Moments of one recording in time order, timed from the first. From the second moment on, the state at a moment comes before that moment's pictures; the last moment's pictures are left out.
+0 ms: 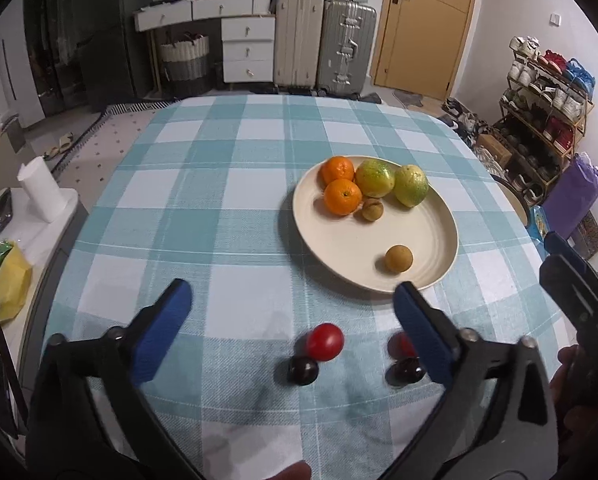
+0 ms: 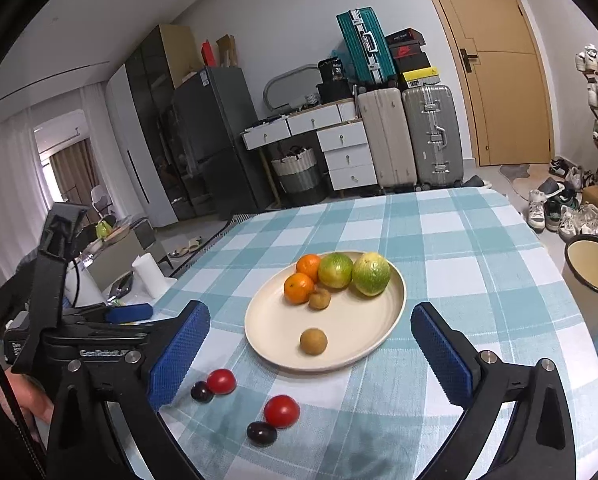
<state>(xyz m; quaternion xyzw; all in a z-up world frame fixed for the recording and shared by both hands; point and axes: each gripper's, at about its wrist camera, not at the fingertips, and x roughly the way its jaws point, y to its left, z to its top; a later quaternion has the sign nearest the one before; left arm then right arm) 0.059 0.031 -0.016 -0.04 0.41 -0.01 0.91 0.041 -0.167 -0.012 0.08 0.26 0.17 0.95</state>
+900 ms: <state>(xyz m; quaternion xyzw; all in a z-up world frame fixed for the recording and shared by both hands) 0.020 0.062 -0.078 -0.06 0.43 -0.03 0.90 0.000 -0.132 -0.045 0.04 0.30 0.18 0.94</state>
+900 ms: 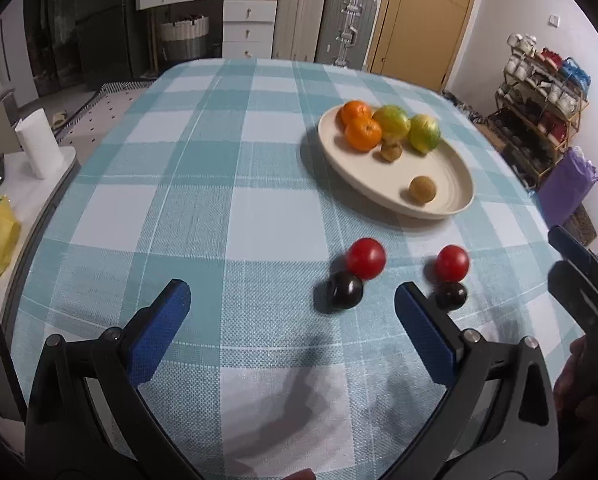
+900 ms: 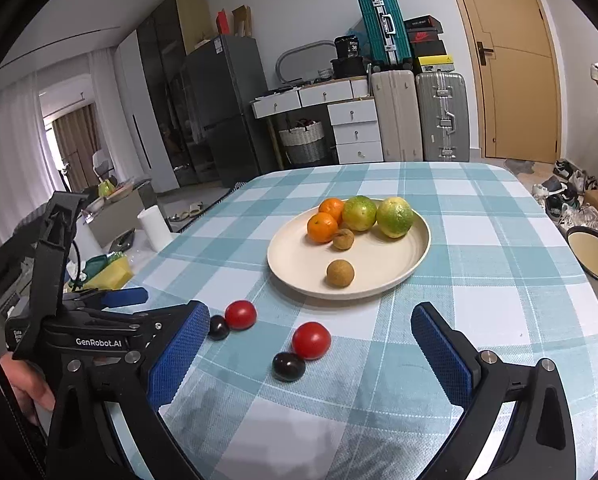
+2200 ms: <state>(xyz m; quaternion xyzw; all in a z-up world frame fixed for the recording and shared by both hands) 0.035 0.051 -0.093 -0.09 0.46 -0.14 0.87 0.010 -0.127 -0.073 0.04 0.35 0.18 0.92</state>
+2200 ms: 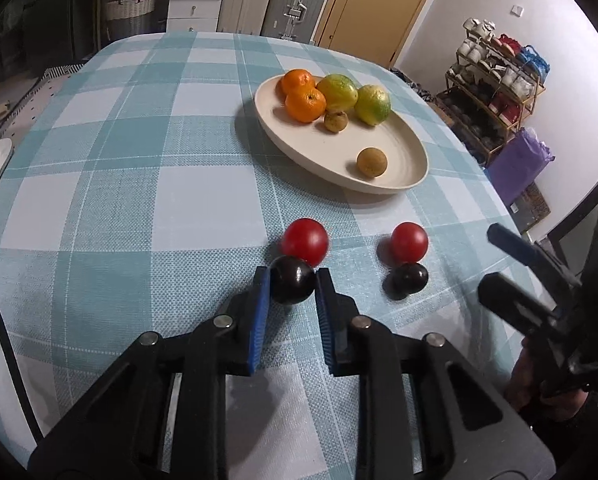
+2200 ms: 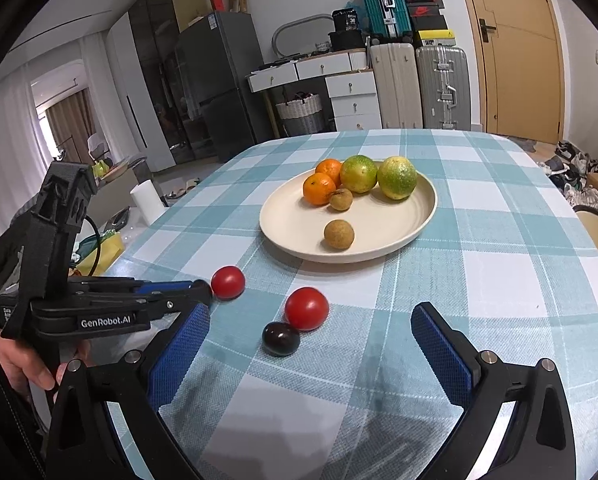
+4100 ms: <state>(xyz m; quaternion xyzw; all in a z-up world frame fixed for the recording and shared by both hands) 0.027 0.079 -0.074 -0.13 0.44 -0.16 0.87 0.018 -0.110 -0.081 0.03 0.40 0.17 0.90</state>
